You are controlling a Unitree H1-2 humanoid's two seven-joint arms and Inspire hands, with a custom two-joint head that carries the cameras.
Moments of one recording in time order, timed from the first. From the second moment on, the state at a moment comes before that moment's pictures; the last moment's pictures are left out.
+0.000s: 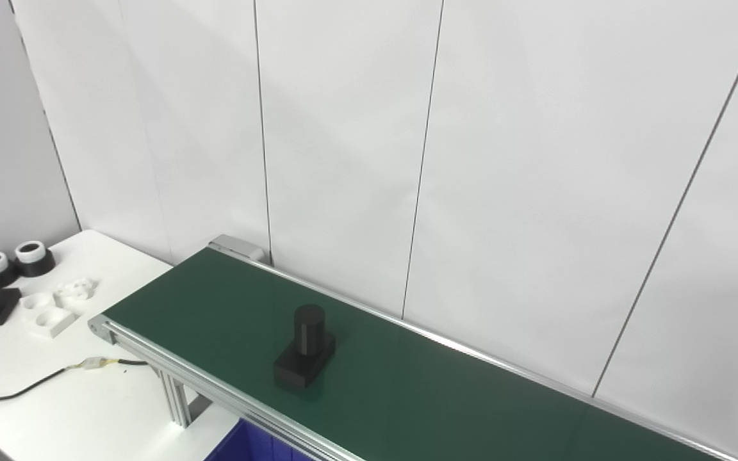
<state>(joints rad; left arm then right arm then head) 0.09 -0.05 -0.22 0.47 0.00 -0.43 -0.24 0.23 -0.23 0.10 -0.03 -0.14 -0.41 0.05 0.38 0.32</state>
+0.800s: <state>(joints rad) 0.10 -0.02 -0.22 0.43 0.00 -0.43 -0.24 0.15 -0.21 0.05 -0.11 -0.23 -0.36 0.05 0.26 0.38</state>
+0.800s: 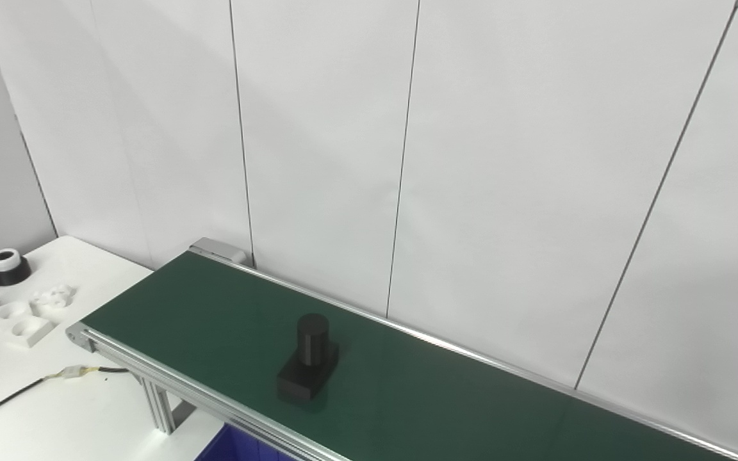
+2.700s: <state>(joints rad) 0.16 0.02 -0.21 0.28 -0.02 -0.38 -0.27 -0.11 -0.18 0.15 -0.13 -0.39 0.01 0.14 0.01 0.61</state>
